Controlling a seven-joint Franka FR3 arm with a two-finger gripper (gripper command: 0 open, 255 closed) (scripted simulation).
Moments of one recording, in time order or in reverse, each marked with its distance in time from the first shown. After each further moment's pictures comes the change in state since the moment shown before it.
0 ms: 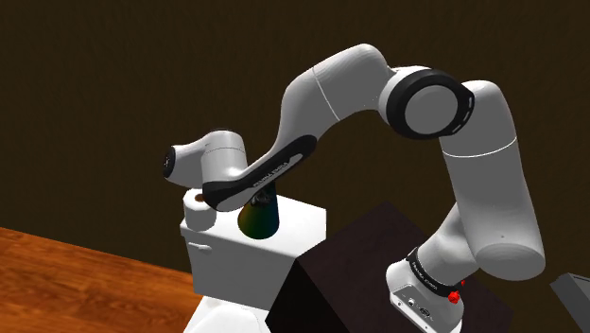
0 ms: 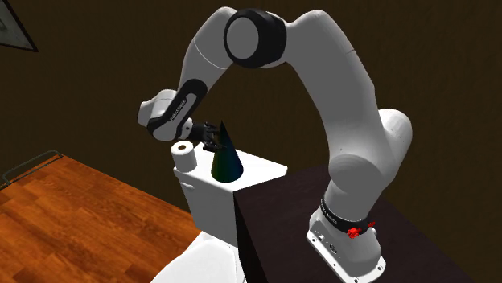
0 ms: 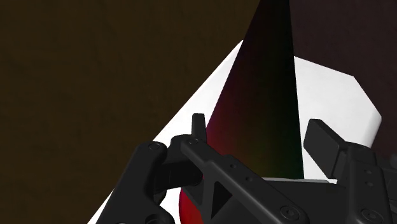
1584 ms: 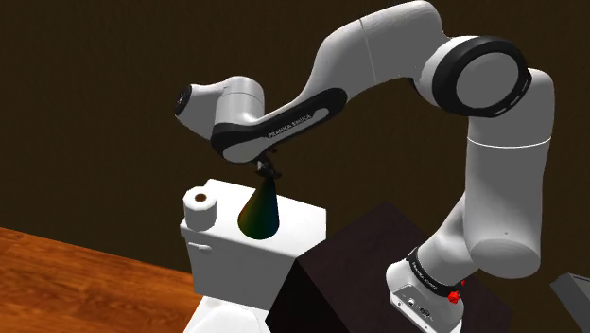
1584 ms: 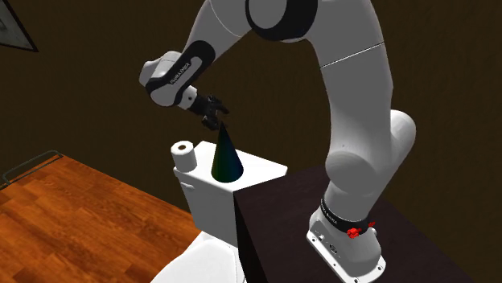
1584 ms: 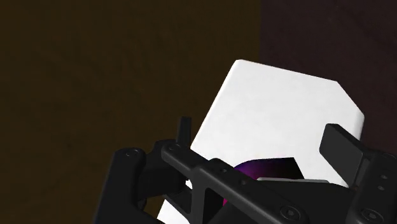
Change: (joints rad) arm -0.087 -0.225 0.009 -0.063 0.109 -0.027 0.016
